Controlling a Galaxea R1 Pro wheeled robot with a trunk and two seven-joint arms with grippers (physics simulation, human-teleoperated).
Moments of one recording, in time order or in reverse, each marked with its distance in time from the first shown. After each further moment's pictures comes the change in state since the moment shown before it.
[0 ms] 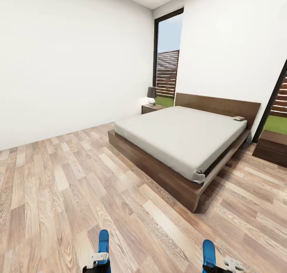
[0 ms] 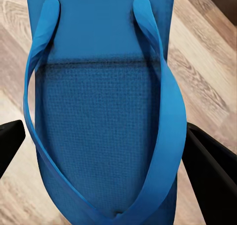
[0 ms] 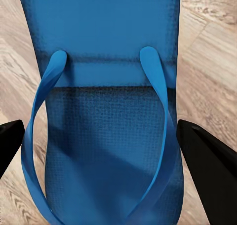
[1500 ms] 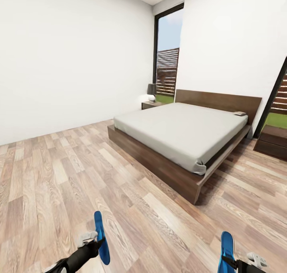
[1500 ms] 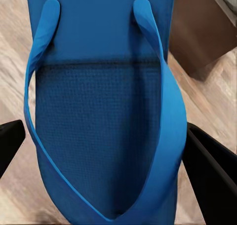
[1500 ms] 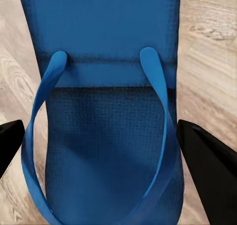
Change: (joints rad) left arm 0.000 0.078 0.163 -0.209 0.086 0.181 -0.335; right arm 0.000 -0.174 0.002 0.001 -0.123 0.027 0.281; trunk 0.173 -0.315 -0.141
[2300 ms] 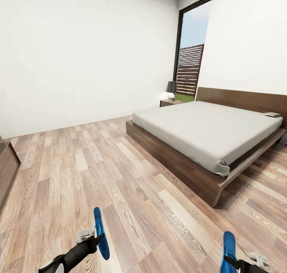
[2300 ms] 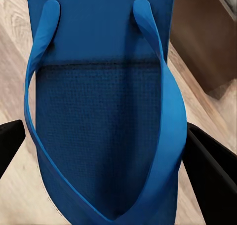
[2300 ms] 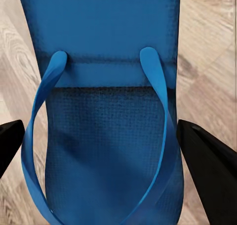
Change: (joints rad) left arm 0.000 0.015 0.019 -0.044 0.006 0.033 -0.064; right arm 0.000 -0.013 -0.002 0.000 -0.001 0.000 0.001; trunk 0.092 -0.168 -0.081
